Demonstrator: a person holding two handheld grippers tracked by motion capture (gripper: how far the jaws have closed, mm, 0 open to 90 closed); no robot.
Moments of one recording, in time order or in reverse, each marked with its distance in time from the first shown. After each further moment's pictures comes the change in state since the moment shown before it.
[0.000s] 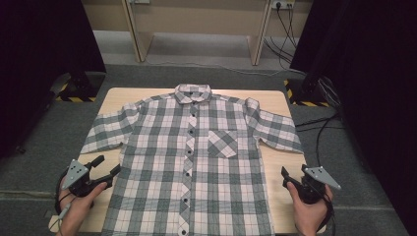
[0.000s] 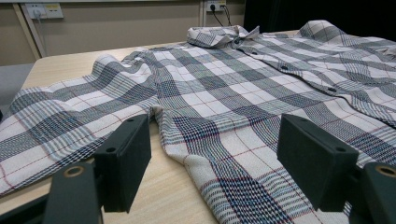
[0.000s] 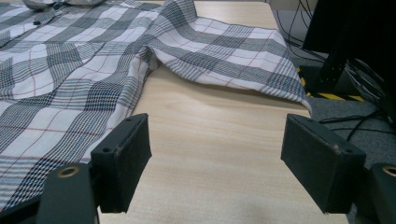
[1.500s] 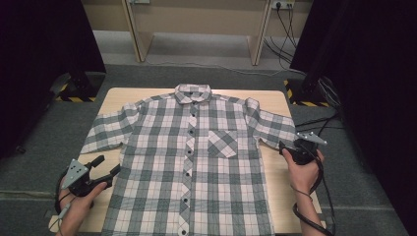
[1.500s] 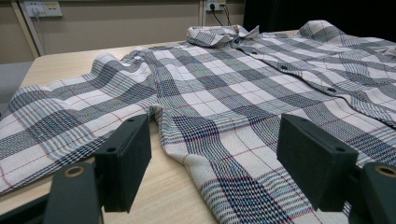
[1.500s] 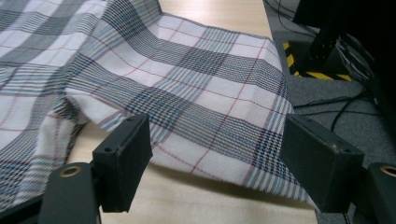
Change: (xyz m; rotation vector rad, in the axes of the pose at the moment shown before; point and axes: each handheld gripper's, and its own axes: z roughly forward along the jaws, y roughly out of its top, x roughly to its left) left arm 0.001 0.000 0.000 0.003 -0.003 -0.007; right arm -0.019 0.060 0.090 0.154 -0.070 0.011
